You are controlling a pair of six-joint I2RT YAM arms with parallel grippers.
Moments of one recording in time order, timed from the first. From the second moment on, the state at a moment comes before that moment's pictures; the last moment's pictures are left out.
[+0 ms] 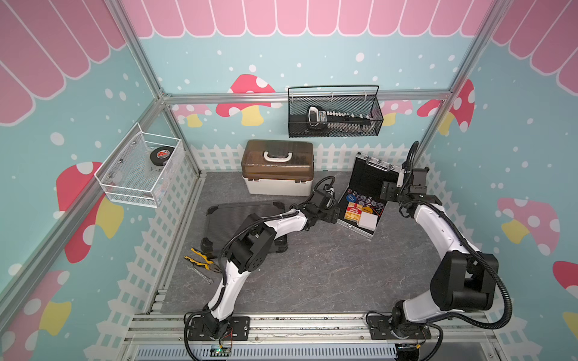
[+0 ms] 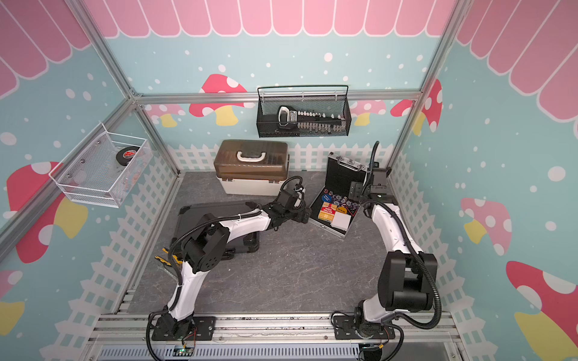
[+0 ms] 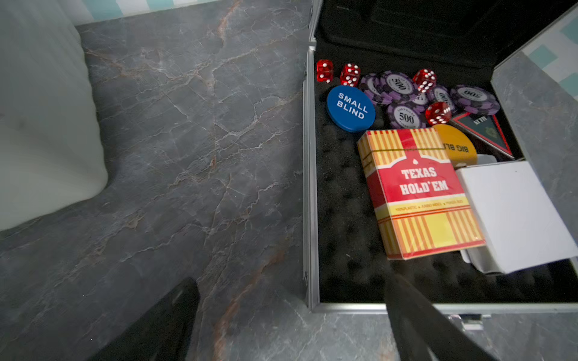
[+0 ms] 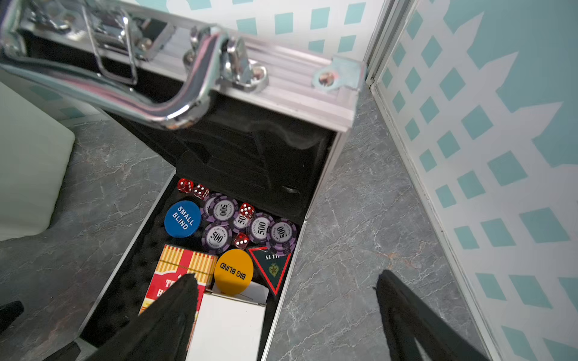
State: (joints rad) left arm -0.73 2.26 1.66 -0.09 -0.05 -0.22; right arm -0.07 1.52 1.23 -0.37 0.09 0.07
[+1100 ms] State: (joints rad) left arm -0.74 2.39 1.85 -0.26 -0.14 -0.23; right arm -0.09 1.61 1.18 -0.13 0.19 -0.07
